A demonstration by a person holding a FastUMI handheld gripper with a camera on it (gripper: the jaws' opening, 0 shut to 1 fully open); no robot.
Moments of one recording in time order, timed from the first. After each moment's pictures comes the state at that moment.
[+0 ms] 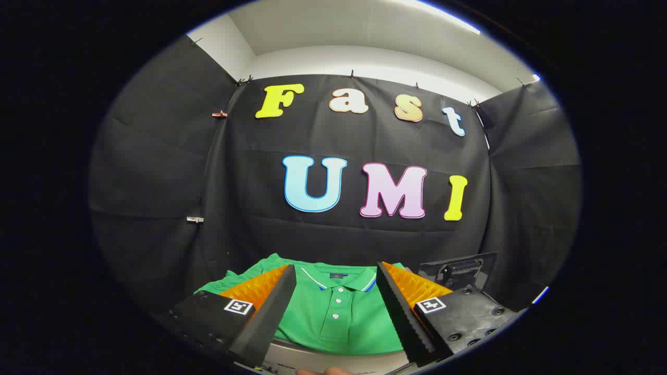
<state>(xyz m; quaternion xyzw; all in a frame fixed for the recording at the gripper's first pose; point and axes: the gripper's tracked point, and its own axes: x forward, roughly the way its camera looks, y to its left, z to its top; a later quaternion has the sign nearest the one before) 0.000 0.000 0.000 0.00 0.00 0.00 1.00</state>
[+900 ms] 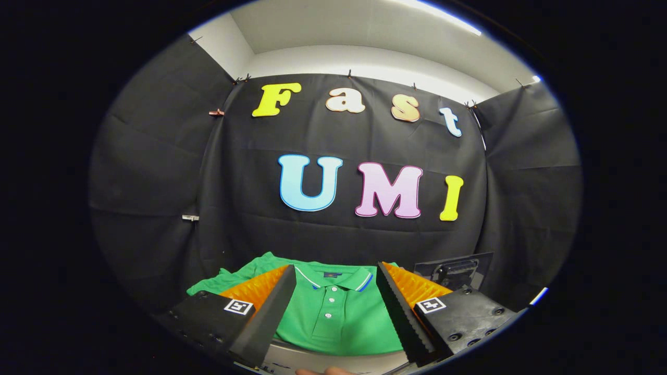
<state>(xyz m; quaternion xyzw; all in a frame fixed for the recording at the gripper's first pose) 0.003 -0.010 -0.004 0.00 0.00 -0.01 1.00</state>
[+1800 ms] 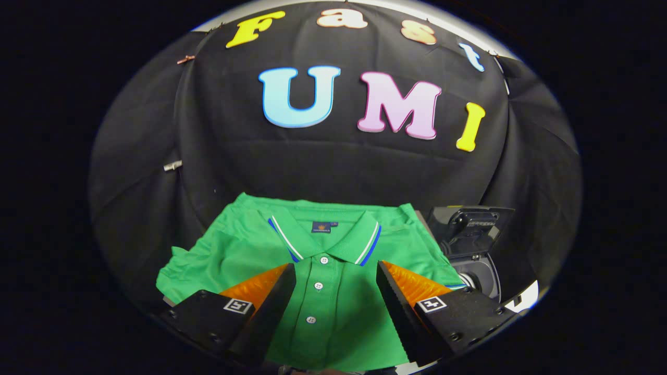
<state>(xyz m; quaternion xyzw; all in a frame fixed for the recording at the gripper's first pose) 0.096 -0.023 -0.104 0.00 0.31 -0.01 0.95</state>
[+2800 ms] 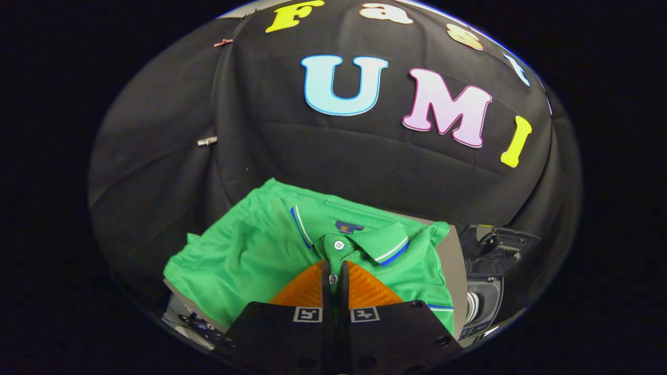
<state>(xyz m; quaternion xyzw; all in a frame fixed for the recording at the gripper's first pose) 0.108 -0.004 -0.094 -0.02 0.30 0.11 0.95</state>
